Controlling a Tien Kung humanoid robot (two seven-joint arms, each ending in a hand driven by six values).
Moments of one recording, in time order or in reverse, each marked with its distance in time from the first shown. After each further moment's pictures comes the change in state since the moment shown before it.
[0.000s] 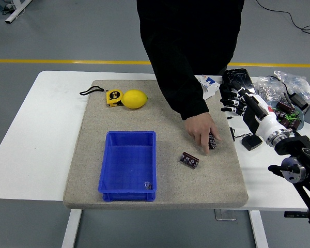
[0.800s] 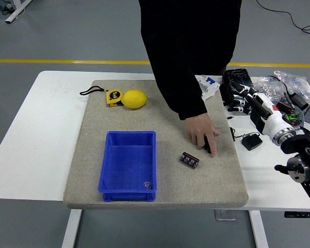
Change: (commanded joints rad) left arm -0.011 -0.001 0.007 0.000 -0.015 0.003 -0.001; right arm 0.013 -0.052 -0.024 0.011 -0.150 -0.026 -0.017
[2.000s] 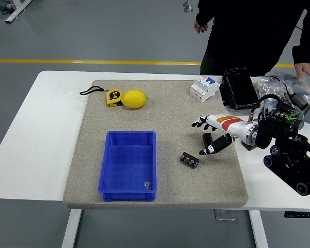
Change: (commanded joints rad) left arm 0.014 0.004 0.019 0.000 -0.011 0.002 0.008; right arm 0.316 0.047 -0.494 -0.304 -0.961 0.140 0.178
